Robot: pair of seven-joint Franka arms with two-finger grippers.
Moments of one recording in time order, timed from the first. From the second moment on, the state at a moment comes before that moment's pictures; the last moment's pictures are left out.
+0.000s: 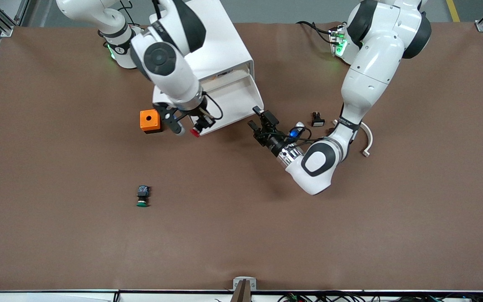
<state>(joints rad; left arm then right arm) -0.35 0.97 -0.11 -1.33 -1.19 1.30 -2.01 0.73 0.22 -0.02 -1.84 0.18 2.07 1.55</state>
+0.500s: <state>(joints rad) -0.37 0.94 0.03 -1.18 -1.07 1.34 -1.46 0.87 0.23 -0.02 -1.98 0.17 2.22 1.85</state>
